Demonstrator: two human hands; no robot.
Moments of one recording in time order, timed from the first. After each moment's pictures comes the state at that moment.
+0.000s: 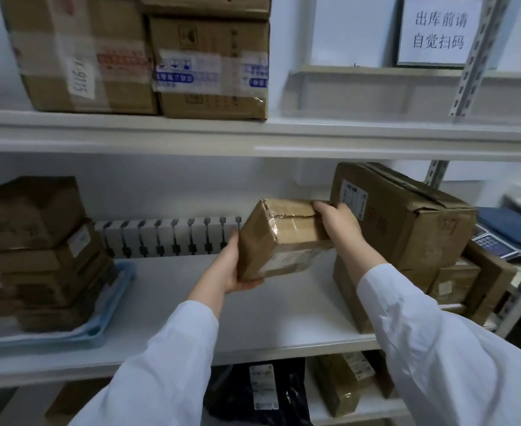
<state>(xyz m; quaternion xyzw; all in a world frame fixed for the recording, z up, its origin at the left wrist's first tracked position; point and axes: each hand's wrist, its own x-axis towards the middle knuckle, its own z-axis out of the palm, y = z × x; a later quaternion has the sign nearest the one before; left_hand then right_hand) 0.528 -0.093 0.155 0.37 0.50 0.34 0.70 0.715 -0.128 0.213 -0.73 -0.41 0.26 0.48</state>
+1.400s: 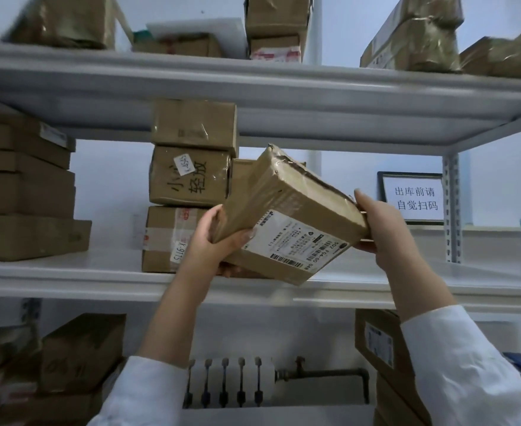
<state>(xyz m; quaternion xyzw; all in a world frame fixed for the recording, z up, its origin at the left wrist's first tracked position) 0.412 -0.180 0.392 0.68 0.20 0.61 0.36 0.648 -0.226 0.444 -0.45 -0.49 0.21 0.72</state>
